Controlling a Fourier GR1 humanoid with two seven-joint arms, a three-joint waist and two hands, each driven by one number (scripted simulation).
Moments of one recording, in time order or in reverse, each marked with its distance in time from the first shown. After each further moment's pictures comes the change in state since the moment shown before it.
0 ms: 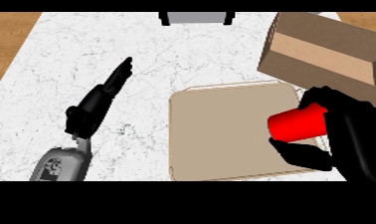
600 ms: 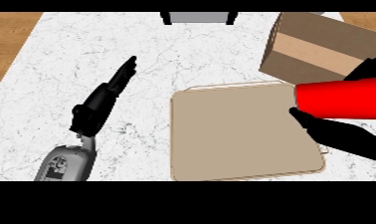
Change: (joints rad) left arm -0.014 -0.026 -0.002 0.004 -0.026 -0.001 0.006; right arm -0.213 0.048 -0.206 -0.123 -0.072 0.164 0.159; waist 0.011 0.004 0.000
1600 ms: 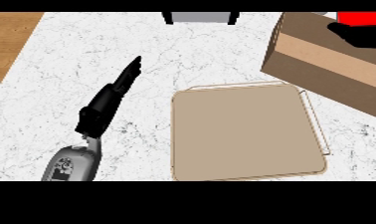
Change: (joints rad) left arm 0.002 -0.041 -0.006 -0.020 -0.037 -0.005 0.010; right arm -0.335 -0.152 -0.300 0.606 -0.090 -0.163 -0.206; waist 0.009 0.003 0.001
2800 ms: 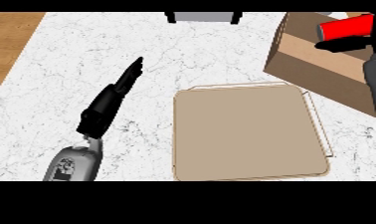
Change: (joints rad) left arm 0.002 -0.011 0.004 0.005 -0.019 -0.015 -0.019; right arm -0.202 -0.027 -0.157 0.958 -0.065 -0.387 -0.360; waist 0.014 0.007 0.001
